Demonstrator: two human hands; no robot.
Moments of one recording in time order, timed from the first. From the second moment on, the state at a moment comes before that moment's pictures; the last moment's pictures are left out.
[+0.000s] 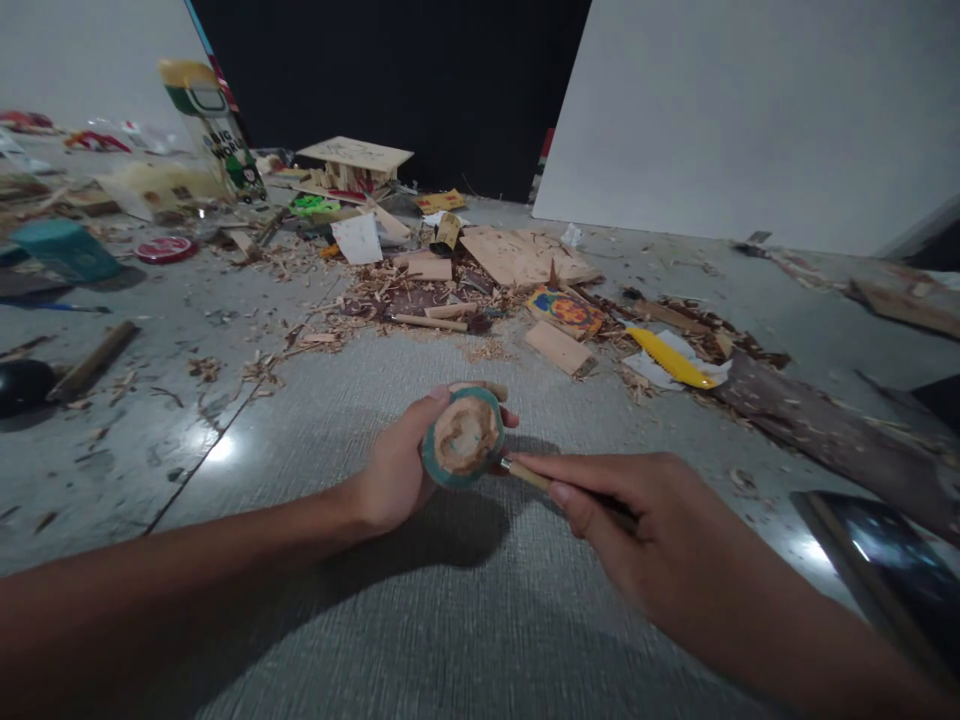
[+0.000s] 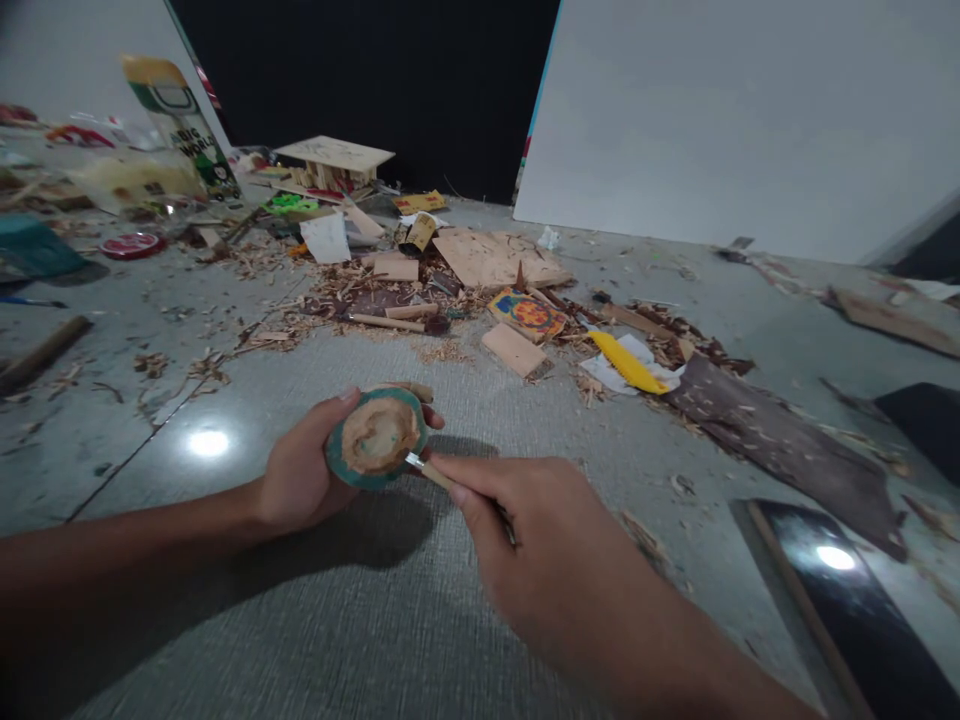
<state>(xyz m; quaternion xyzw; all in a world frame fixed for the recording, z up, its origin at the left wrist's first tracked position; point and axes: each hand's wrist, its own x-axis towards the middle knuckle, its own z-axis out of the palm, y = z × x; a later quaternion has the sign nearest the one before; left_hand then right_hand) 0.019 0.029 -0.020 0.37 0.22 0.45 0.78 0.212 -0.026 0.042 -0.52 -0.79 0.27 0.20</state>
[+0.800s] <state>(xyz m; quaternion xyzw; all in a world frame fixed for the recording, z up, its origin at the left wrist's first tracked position) 0.017 0.032 -0.021 0.29 0.24 0.47 0.80 0.195 -0.028 0.010 -0.50 -0.76 0.26 0.33</state>
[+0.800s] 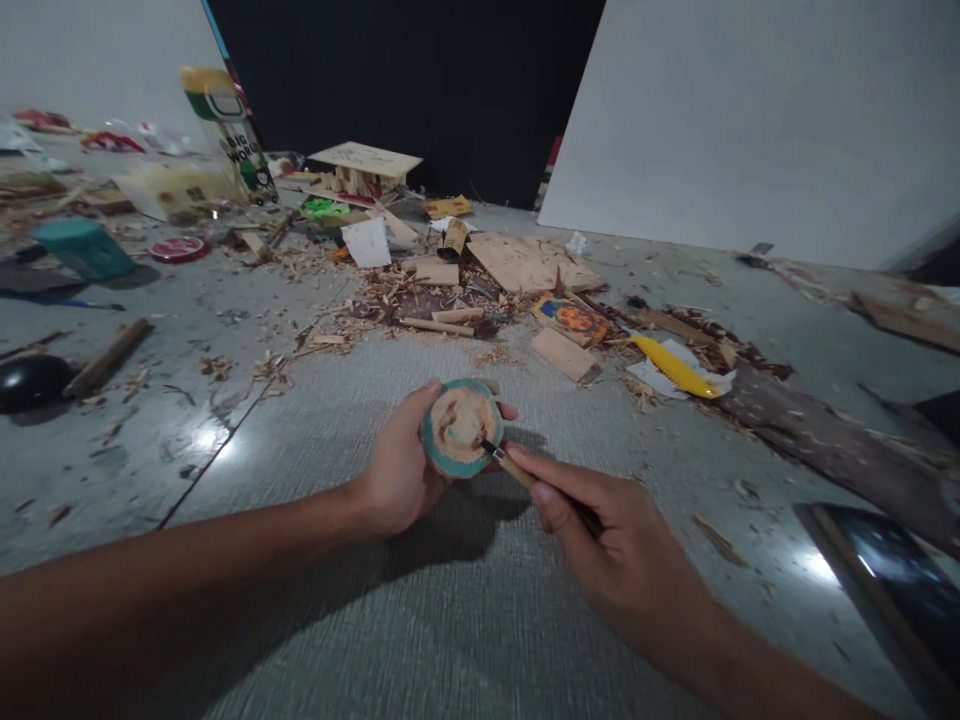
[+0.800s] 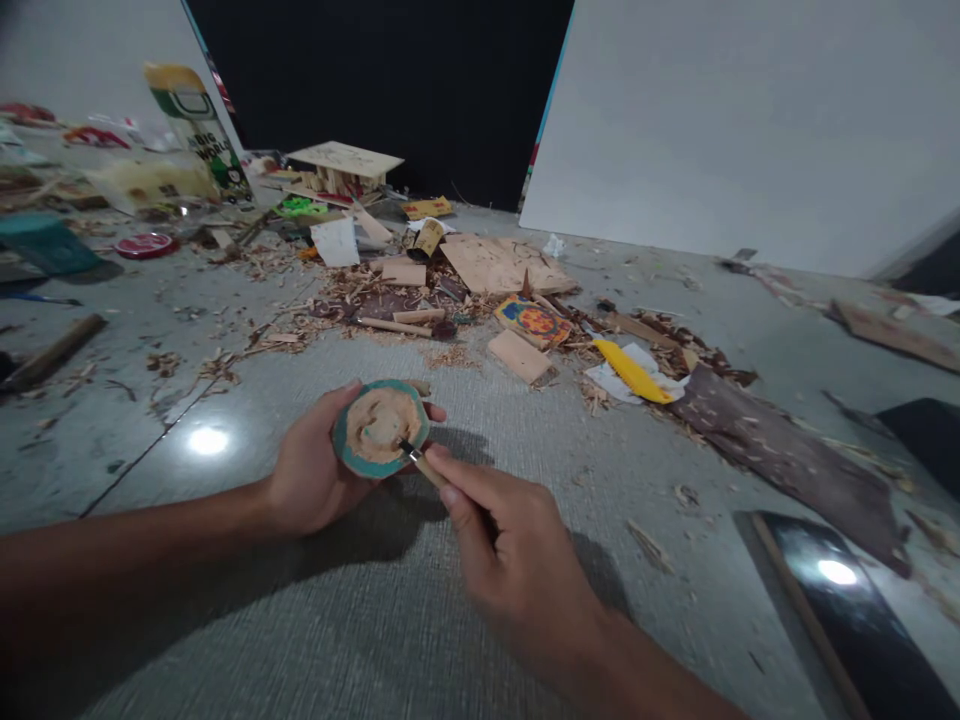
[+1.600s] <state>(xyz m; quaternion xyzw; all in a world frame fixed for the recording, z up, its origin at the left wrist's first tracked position) 0.022 0.028 -0.019 0.31 0.25 0.50 0.77 0.194 -0.024 0.020 -0.51 -0.78 0.29 0.24</state>
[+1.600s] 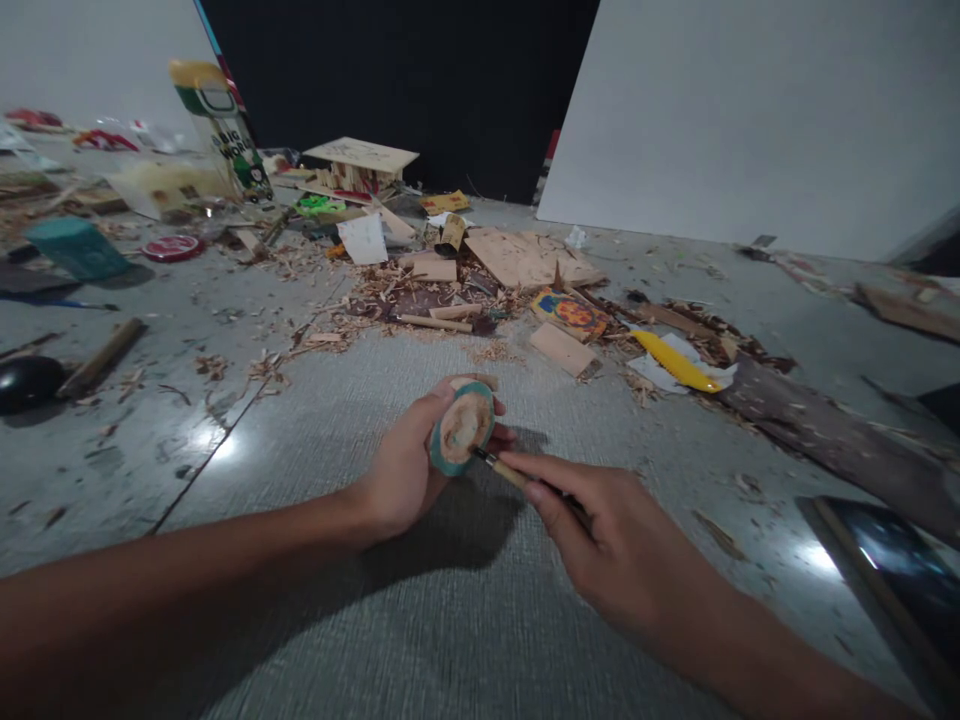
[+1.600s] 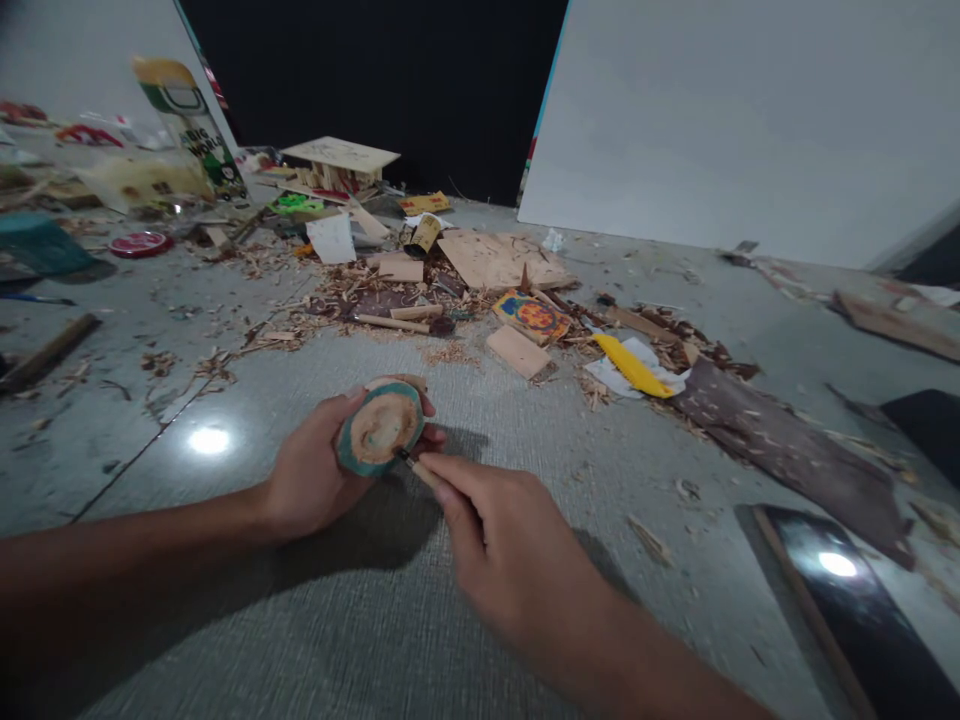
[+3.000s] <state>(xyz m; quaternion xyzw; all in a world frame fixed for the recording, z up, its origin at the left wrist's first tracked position) 0.030 0.044 0.044 0.45 0.20 0.54 0.68 0.194 -0.028 0.058 -0.50 -0.77 0.28 0.28</state>
